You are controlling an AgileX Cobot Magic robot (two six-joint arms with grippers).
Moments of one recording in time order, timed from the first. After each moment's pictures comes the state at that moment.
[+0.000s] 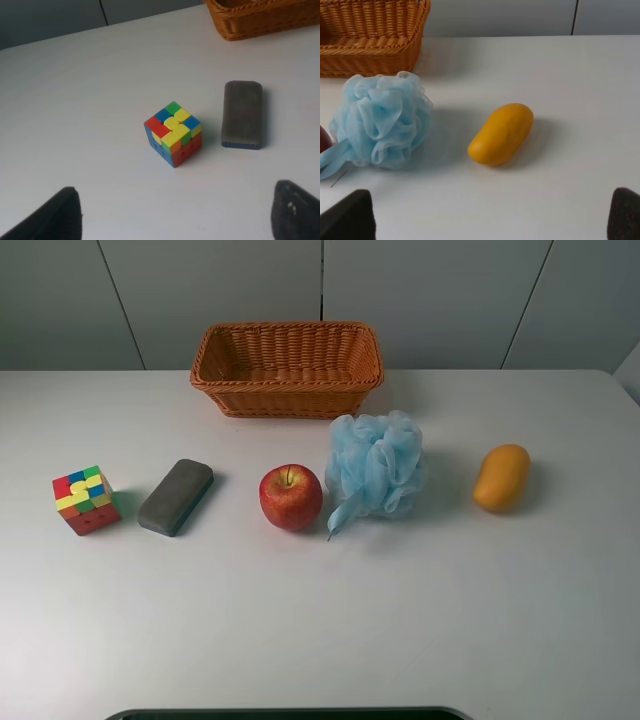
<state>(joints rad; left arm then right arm) -0.03 0.00 -0.52 -0.08 1.10 0.16 0.01 0.00 -0.51 0.10 1.10 -0.04</state>
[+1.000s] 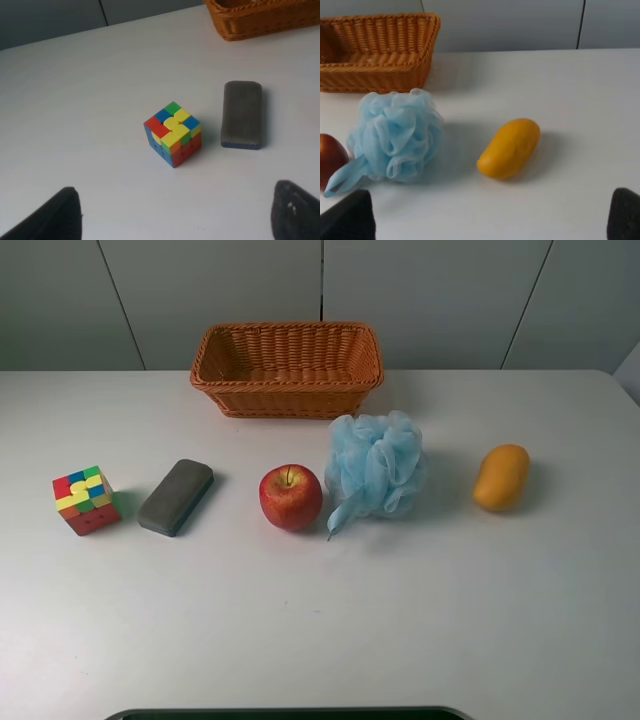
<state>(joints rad) -0.03 0.00 -0.52 -0.08 1.10 0.16 0.01 0.08 -0.62 0.12 1.11 -0.04</state>
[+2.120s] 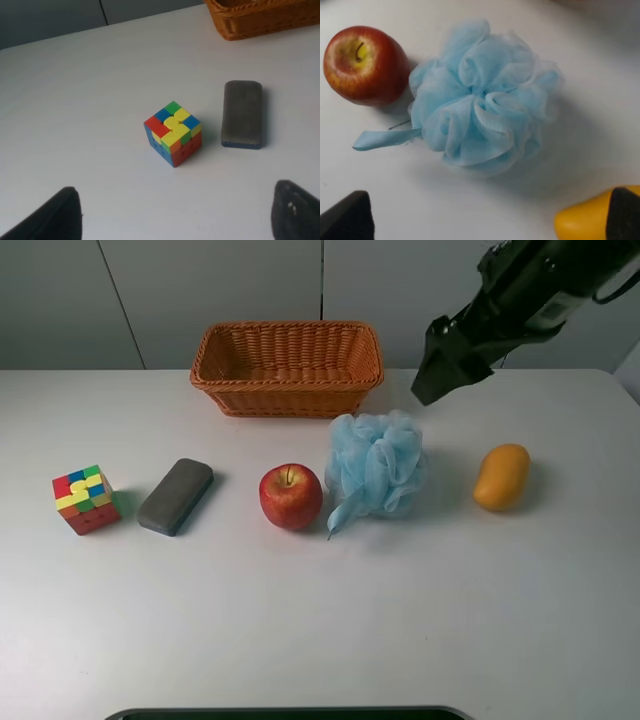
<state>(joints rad) -0.03 0.00 -0.52 -0.08 1.10 0.16 0.39 1.50 -1.18 0.18 1.00 -0.41</state>
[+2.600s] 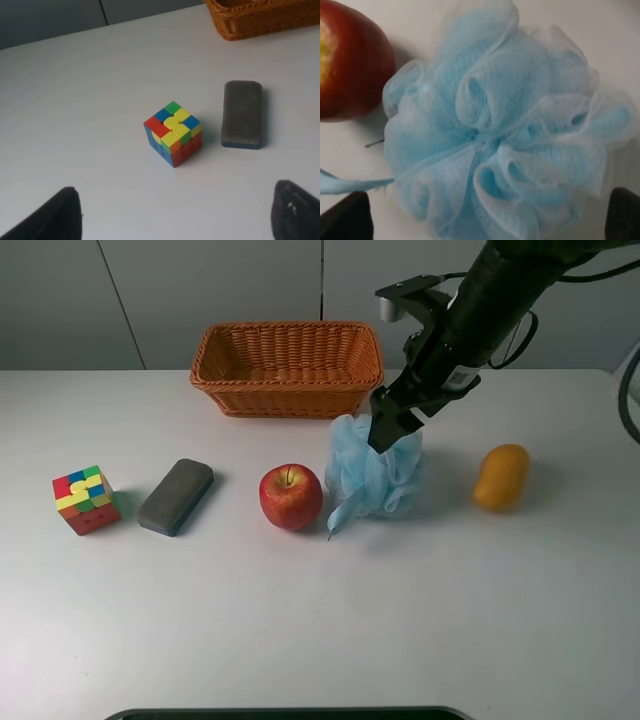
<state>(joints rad) -0.03 0.00 -0.52 -0.08 1.10 0.16 0.40 1.82 -1.25 0.22 0.89 -0.49</state>
